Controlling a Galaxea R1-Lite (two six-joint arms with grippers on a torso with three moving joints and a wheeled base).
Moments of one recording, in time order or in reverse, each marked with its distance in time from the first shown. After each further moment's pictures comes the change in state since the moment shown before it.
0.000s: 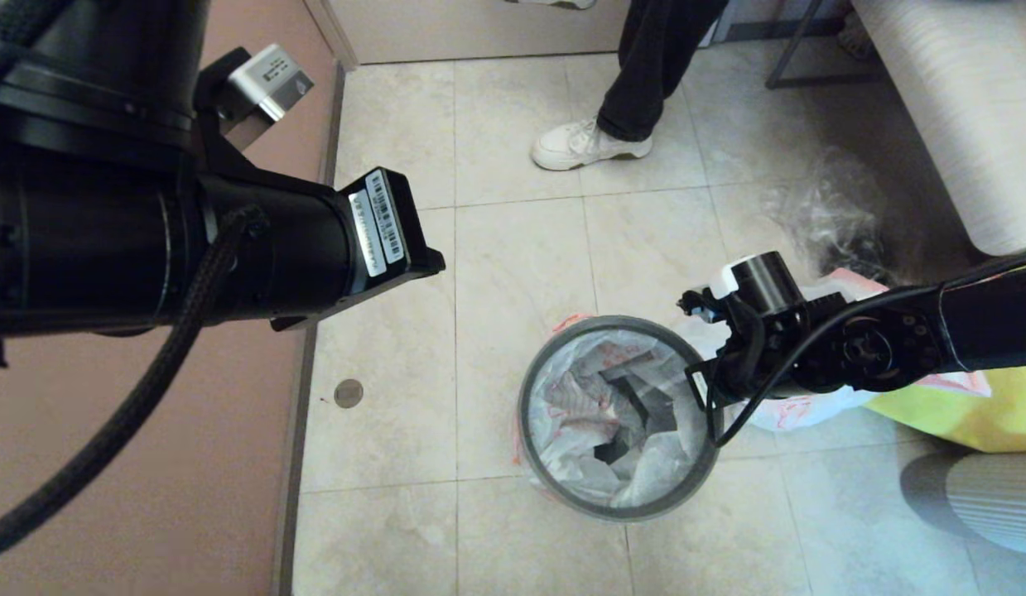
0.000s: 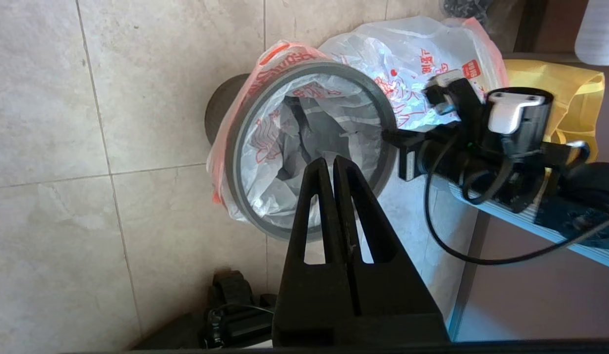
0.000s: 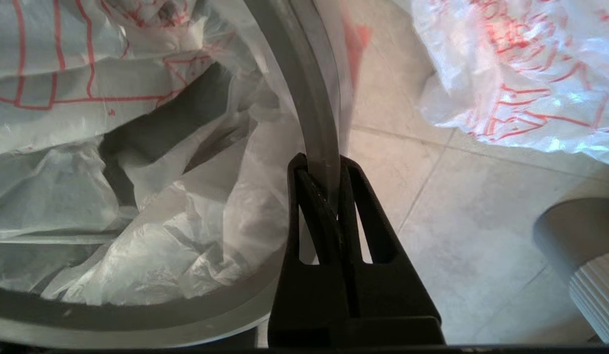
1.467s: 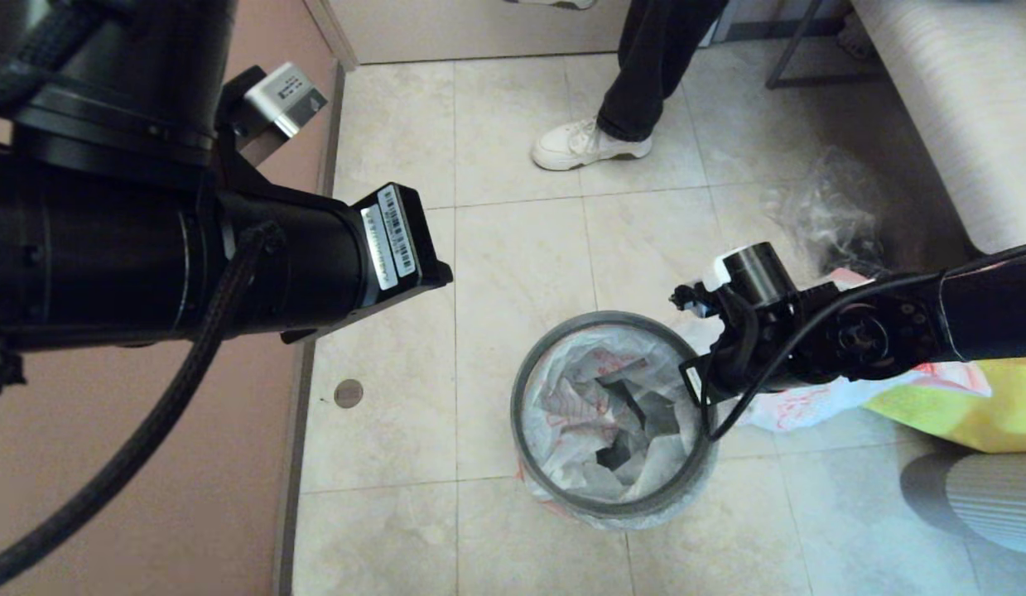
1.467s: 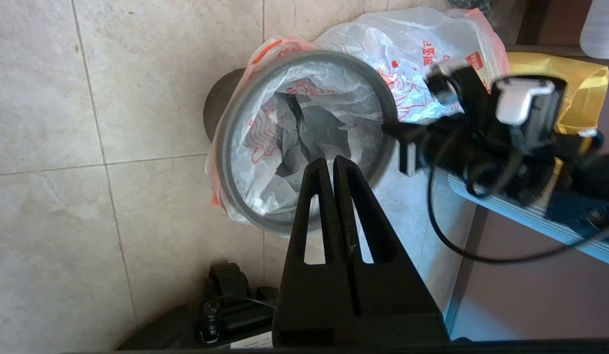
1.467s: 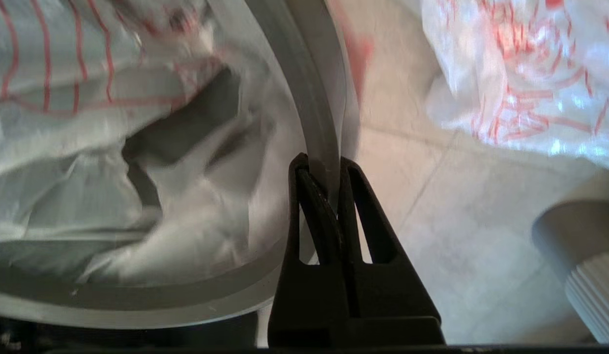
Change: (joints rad) left arm -0.014 0.007 0.014 0.001 0.003 -0.025; right arm 0.022 0.002 -0.051 0.070 0.001 0.000
